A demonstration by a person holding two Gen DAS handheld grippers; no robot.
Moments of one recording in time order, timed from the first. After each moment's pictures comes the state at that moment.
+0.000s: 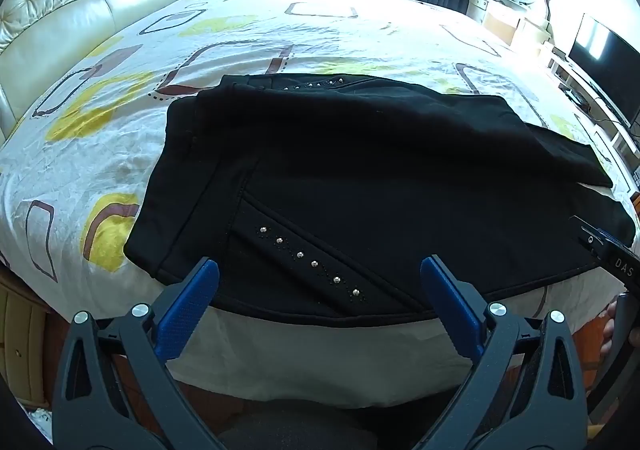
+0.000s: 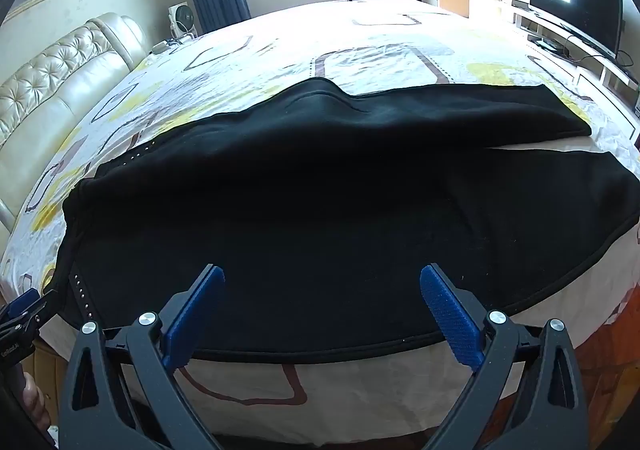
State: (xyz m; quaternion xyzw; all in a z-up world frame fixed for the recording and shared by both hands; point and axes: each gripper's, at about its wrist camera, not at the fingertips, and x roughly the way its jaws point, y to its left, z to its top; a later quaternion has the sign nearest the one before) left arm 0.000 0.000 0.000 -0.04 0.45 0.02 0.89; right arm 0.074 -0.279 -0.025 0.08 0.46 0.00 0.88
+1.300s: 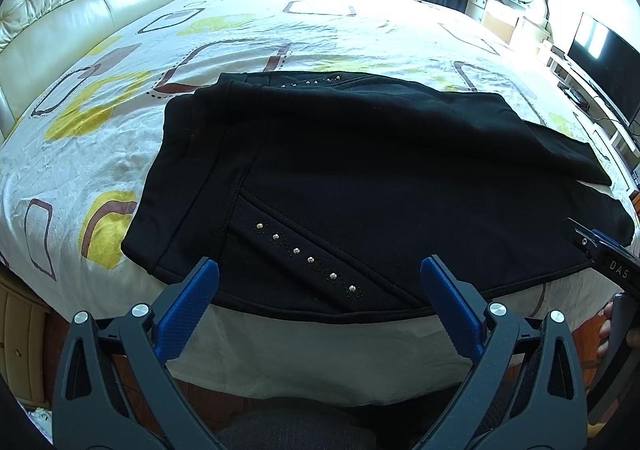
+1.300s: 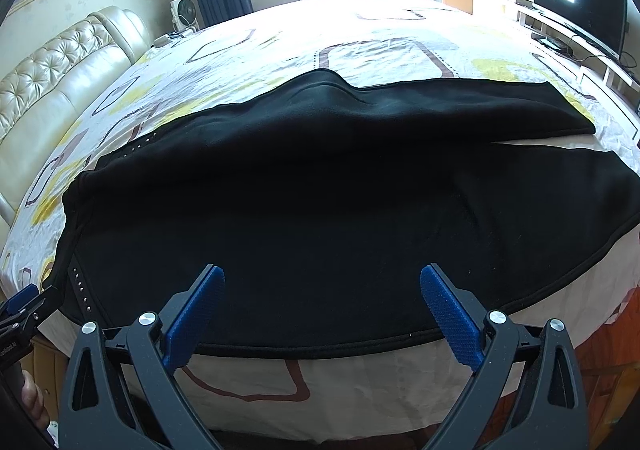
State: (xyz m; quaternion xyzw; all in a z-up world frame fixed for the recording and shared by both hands) left arm -0.002 -0.003 -0.002 -0.04 0.45 0.02 0.89; right arm 0.076 -0.272 -0.030 0.08 0.47 0.01 0.88
